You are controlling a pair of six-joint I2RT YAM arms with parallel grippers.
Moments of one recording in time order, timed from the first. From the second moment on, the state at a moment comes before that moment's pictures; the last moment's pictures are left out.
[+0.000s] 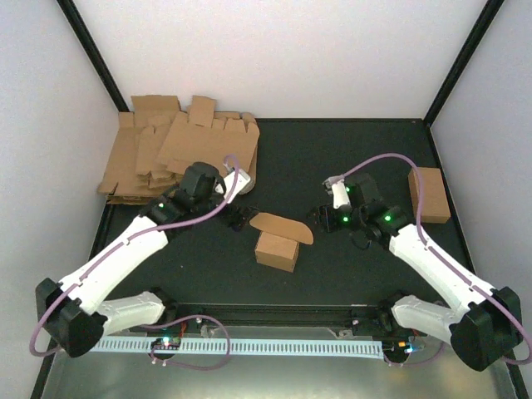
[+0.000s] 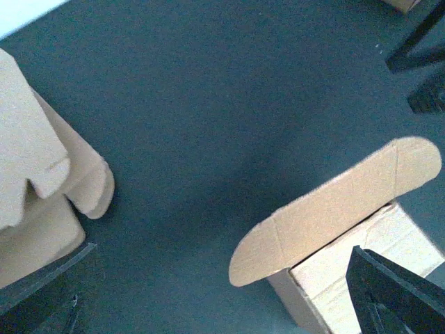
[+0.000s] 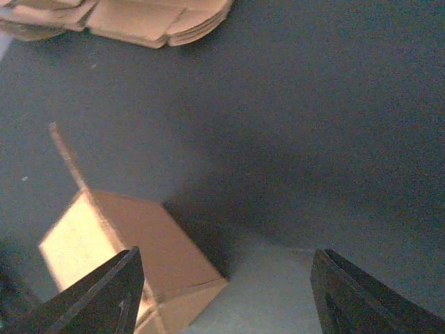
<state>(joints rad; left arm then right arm) -0.65 1.10 1.00 -0.59 0.13 0.13 0.52 1.08 0.80 -0.51 -0.25 0.28</state>
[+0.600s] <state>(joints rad) -0.54 1.32 1.02 -0.57 0.47 0.00 0.53 1.19 0.87 -0.66 -0.52 0.23</state>
